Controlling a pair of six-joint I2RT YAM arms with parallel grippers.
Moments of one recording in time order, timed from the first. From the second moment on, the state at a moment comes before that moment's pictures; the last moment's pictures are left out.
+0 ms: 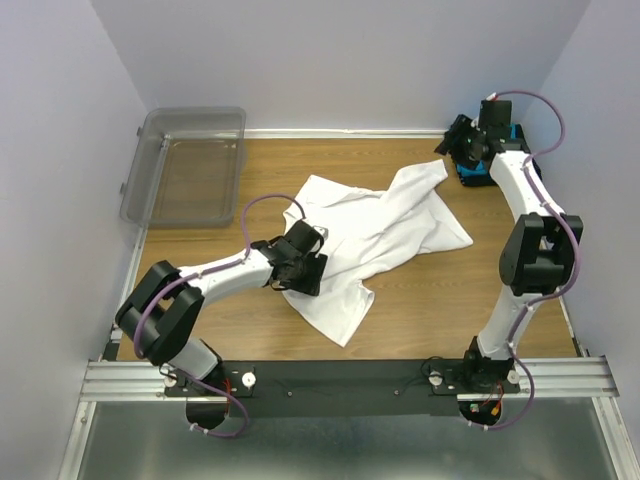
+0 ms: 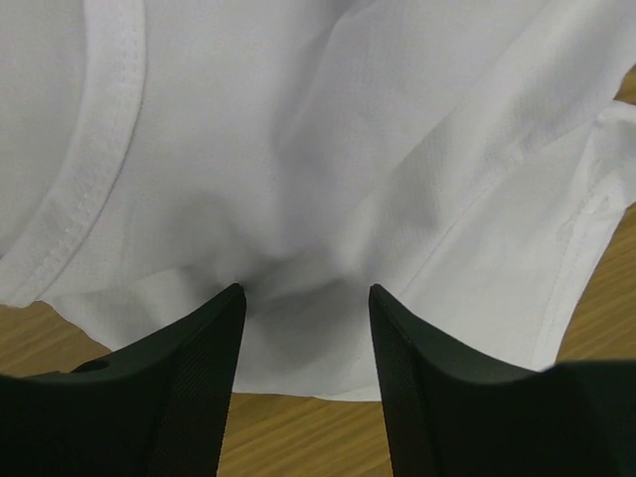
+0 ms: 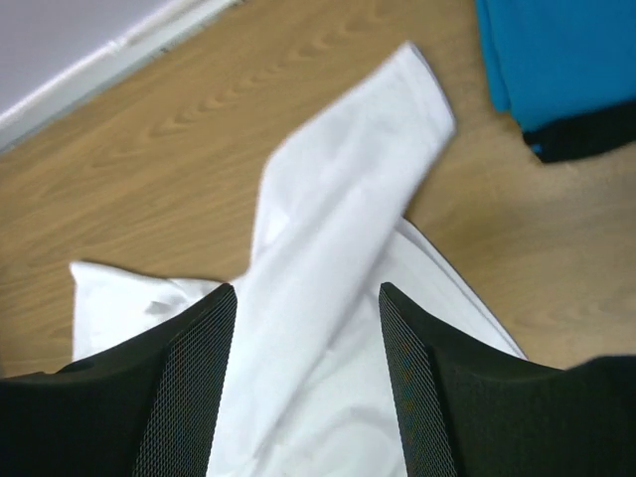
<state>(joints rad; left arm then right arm) -0.74 1.52 0.84 -0.40 0.06 -0.39 -0.03 1.92 1.72 -0.46 -0.12 0.45</state>
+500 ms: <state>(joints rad) -0.51 1.42 0.92 -0.33 0.03 -0.47 -0.17 1.57 1.05 -0.48 0.09 0.47</state>
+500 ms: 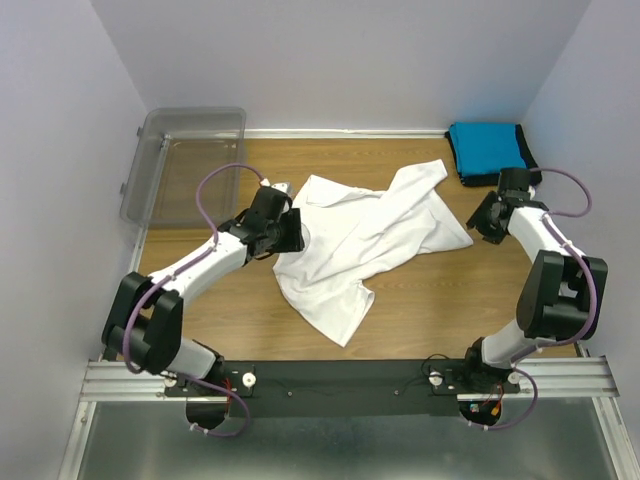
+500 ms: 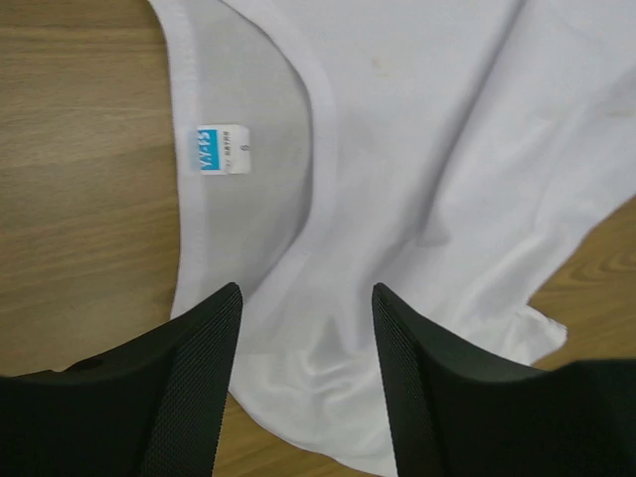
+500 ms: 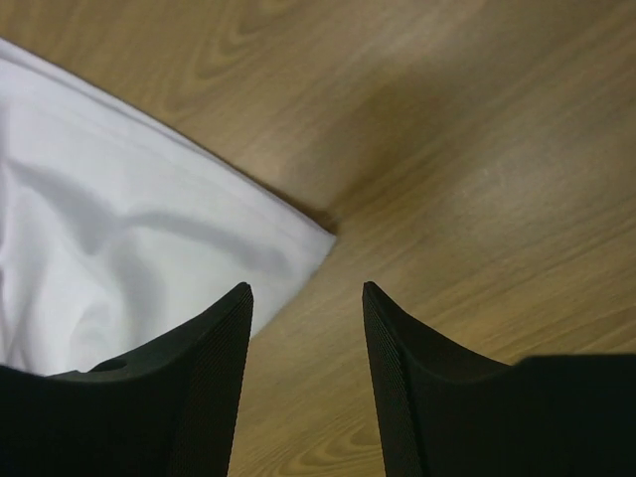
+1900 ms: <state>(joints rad) -0.34 1.82 1.09 -0.22 -0.07 -0.39 -0.23 1.33 0.93 -0.47 -0.01 0.55</state>
